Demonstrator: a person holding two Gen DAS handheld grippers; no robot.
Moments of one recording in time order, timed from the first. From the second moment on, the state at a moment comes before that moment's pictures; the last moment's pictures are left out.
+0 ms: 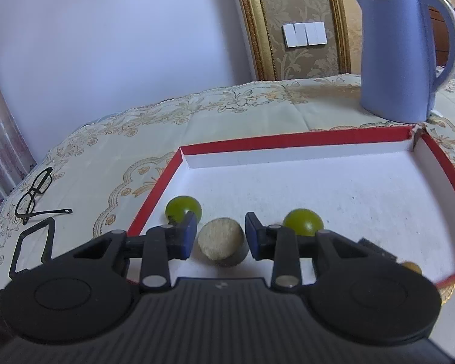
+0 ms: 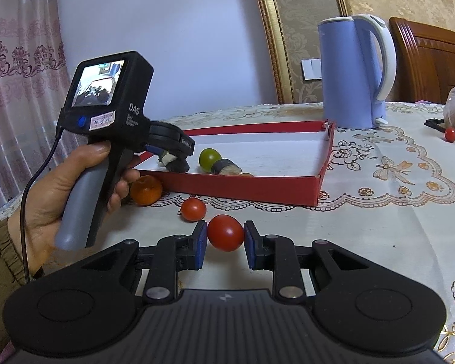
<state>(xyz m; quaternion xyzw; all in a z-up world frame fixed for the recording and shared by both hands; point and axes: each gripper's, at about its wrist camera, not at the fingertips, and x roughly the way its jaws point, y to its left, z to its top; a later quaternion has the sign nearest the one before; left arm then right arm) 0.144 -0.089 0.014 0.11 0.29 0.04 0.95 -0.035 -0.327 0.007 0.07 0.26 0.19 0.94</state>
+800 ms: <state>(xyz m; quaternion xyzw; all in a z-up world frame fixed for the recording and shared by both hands) 0.040 0.012 0.018 -0.03 0.21 0.09 0.97 -0.024 -0.318 0.012 0.06 0.26 0.18 0.95</state>
